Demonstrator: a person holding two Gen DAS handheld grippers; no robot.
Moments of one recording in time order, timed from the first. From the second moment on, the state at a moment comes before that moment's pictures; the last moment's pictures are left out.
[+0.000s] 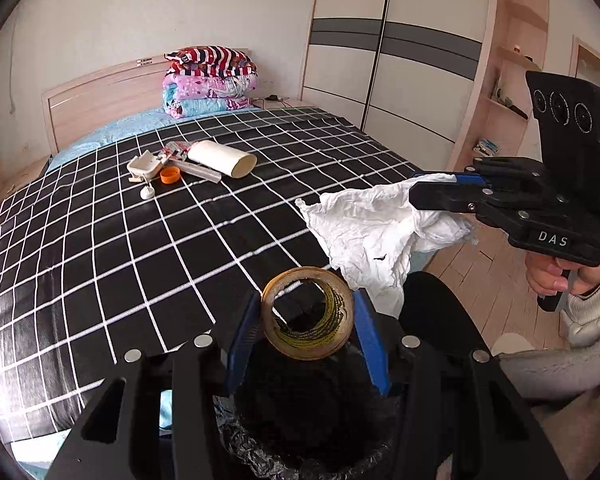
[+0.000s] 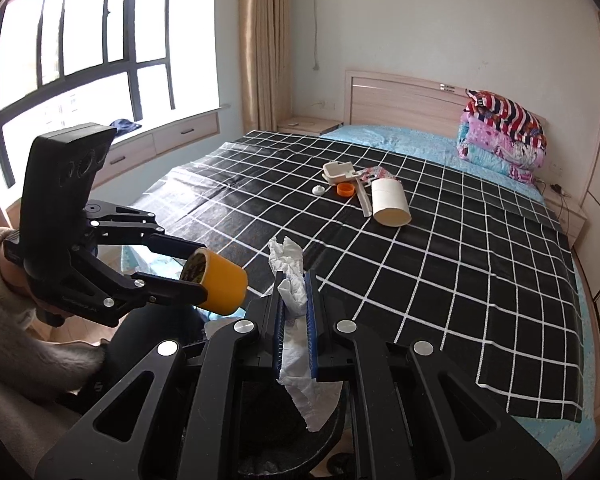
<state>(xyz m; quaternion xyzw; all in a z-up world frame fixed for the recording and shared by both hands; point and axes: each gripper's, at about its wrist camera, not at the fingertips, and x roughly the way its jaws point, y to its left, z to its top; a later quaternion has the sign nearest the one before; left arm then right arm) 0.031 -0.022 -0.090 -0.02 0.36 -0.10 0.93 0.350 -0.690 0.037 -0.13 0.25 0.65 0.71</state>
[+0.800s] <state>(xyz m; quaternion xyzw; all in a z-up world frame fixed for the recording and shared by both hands) 0.055 -0.063 -0.268 0.07 0.54 -0.10 0.83 0.329 -0.648 -0.132 -0.21 0.43 0.61 0.63</state>
